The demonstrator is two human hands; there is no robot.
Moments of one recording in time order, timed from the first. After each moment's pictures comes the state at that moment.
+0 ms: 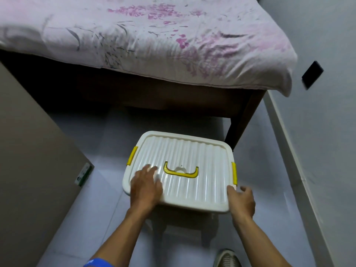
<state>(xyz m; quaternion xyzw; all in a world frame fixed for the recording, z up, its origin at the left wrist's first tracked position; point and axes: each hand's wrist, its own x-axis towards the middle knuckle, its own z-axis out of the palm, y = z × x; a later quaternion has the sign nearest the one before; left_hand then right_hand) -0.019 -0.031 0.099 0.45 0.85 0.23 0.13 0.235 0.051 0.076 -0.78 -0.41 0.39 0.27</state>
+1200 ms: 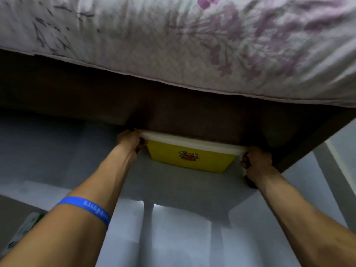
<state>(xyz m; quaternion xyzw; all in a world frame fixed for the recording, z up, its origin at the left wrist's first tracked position) -0.197 0.284 0.047 0.04 0.67 0.62 0.41 0.120 0.376 0.036 -0.66 -0.27 0.53 0.45</state>
